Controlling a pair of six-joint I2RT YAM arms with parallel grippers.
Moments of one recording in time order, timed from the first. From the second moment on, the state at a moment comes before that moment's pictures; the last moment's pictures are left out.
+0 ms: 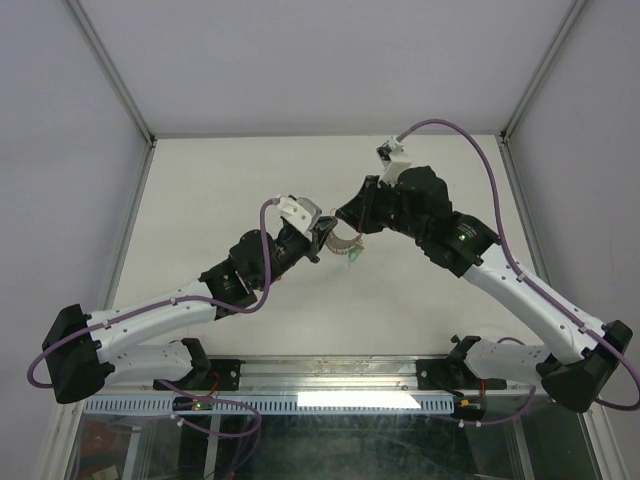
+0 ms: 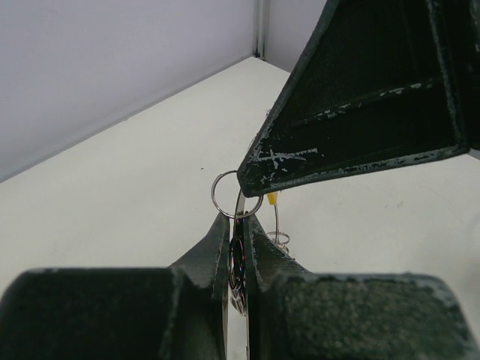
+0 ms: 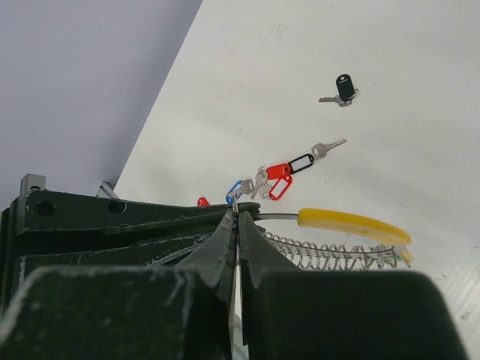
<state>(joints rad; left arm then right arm) -1.00 1.11 0.75 0.40 -0.24 0.00 0.77 1.14 1.20 -0.41 -0.05 0.61</state>
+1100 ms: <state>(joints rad) -1.01 1.10 0.75 0.22 -0.17 0.15 0.64 1.40 1.73 -0.96 -0.39 0.17</state>
